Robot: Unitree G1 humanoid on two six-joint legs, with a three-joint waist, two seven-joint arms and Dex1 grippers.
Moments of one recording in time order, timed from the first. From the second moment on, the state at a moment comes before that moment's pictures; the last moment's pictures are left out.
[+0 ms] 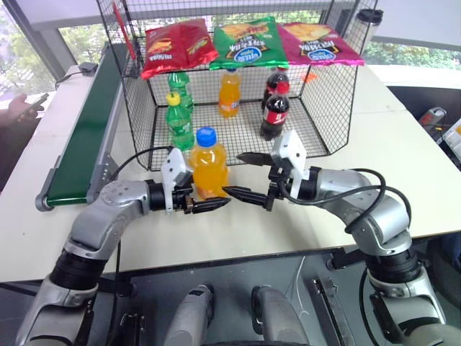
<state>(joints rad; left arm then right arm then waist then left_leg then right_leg) -0.42 0.59 -0.14 -0.21 -0.51 0.53 -0.92 -0.52 -0.49 0.13 -0.38 0.53 0.73 0.76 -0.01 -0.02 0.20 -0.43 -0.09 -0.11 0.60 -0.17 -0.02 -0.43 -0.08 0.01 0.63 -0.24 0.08</state>
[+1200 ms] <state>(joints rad) -0.48 0.45 -0.22 -0.10 -0.38 0.44 -1.00 -0.57 -0.47 0.13 -0.39 0.59 0.79 0.70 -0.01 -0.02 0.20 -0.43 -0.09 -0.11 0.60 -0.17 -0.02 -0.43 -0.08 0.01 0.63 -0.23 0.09</state>
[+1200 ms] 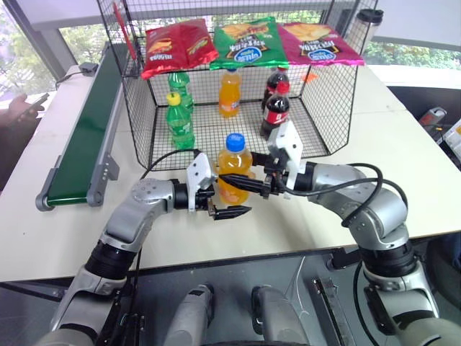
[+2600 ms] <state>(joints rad) -0.24 0.36 0.06 -0.35 -0.36 0.52 -0.47 -0.98 -0.11 0.10 0.72 0.12 0.12 0.33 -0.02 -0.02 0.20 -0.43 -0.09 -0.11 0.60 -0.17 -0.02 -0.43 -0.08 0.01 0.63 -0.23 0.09</state>
